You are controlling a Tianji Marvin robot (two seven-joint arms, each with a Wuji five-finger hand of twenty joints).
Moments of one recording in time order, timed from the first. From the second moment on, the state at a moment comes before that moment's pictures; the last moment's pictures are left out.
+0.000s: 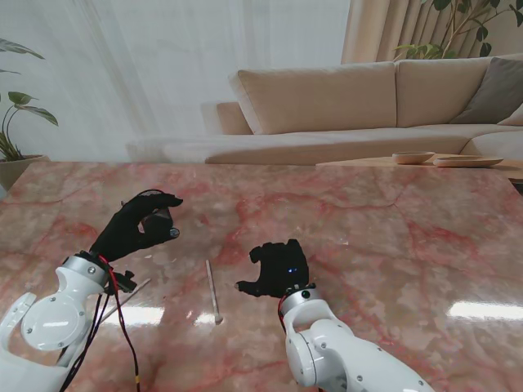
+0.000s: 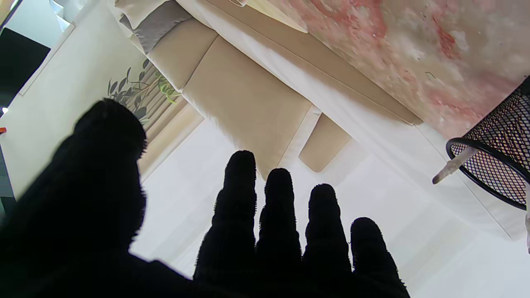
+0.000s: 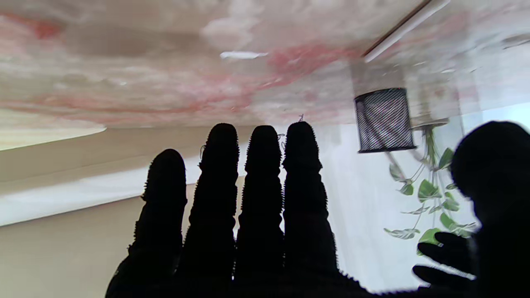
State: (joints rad) left arm 1.74 -1.11 -1.51 -1.78 0.33 -0.25 -0.04; right arm -1.44 -1.11 0.69 -1.65 -0.99 0.50 -0.21; left_hand 0.48 -0.50 0.50 -0.12 0.61 -0.03 0.22 0.18 0.53 -0.04 0.24 0.22 0.33 0.00 0.15 0.37 -0.03 -0.04 0.25 0.48; right_hand 0.08 -0.61 0.83 -0.07 0.71 -0.07 0.48 0.73 0.73 -0.08 0.54 0.64 0.66 -0.04 0.61 0.61 0.27 0.01 1.10 0.87
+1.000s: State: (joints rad) left arm 1.87 -1.12 -1.55 -1.87 0.36 -0.27 -0.02; right arm -1.08 -1.28 0.21 -1.32 -0.83 0.67 -0.11; left_hand 0.48 -0.49 0.50 -0.11 0.61 -0.03 0.22 0.18 0.52 -0.04 0.24 0.22 0.33 0.00 0.15 0.37 -0.03 -0.04 0.23 0.46; right_hand 0.10 -0.62 0.82 -0.07 0.54 -0.01 0.71 1.17 0.54 -0.10 0.75 0.87 0.49 -0.07 0.80 0.74 0.13 -0.05 1.19 1.12
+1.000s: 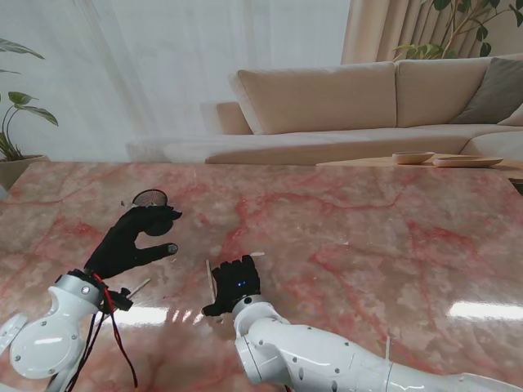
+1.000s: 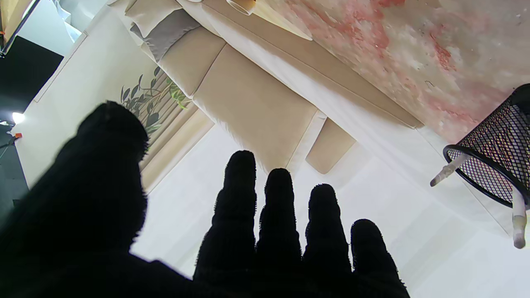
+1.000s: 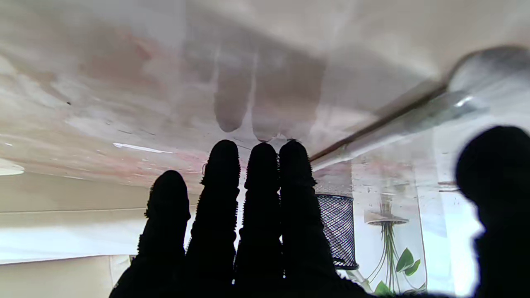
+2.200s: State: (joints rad) left arm 1.82 -1.12 -1.47 -1.84 0.36 -0.27 -0.01; right arm -1.17 -1.21 0.42 -1.25 -0.83 0.38 -0.27; left_hand 0.48 -0.47 0.50 -0.11 0.62 -0.03 0.23 0.18 0.52 -0.04 0.24 0.22 0.33 0.00 0.15 0.36 -0.03 -0.04 0.21 0.47; right_hand 0.46 -0.68 1.06 -0.10 0.64 -0.20 0.58 0.98 0.62 -0.19 0.58 0.74 0.46 -0.15 0.77 0.74 0.13 -0.07 1.07 1.07
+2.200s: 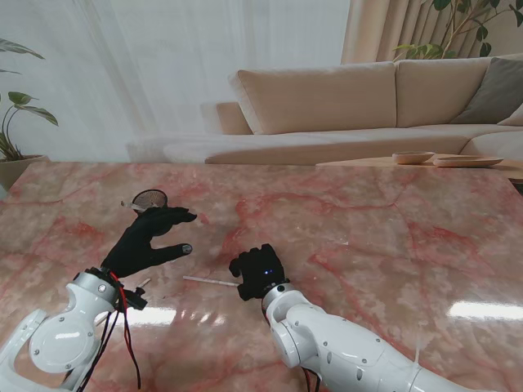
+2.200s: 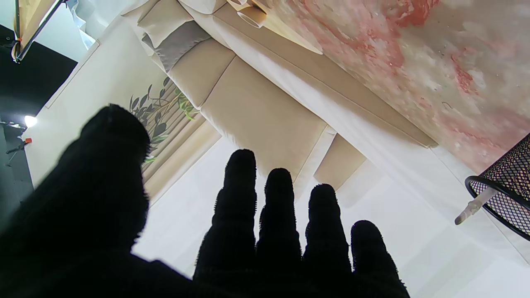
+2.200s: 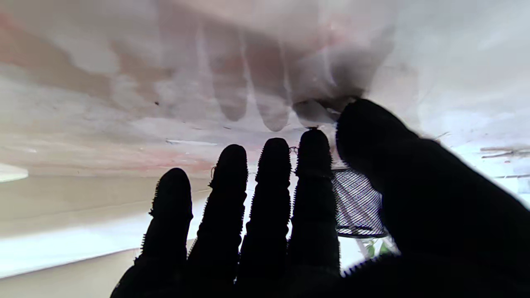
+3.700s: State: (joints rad) left arm 1.84 -1.12 -1.48 -1.84 0.34 -0.25 0.01; right arm -1.21 -1.28 0.47 -1.22 -0.75 0.54 -0.34; left_hand 0.48 -0.47 0.50 -0.11 0.63 -0.03 0.25 0.19 0.53 -0.03 0.24 0.22 0.33 0.00 0.15 0.36 -0.03 -0.04 0.20 0.48; right_hand 0.41 -0.68 1.25 -0.20 0.76 -0.53 0.73 1.04 0.58 -0.30 0.71 0.92 0.35 -0.20 0.85 0.74 0.05 -0.14 1.05 1.07
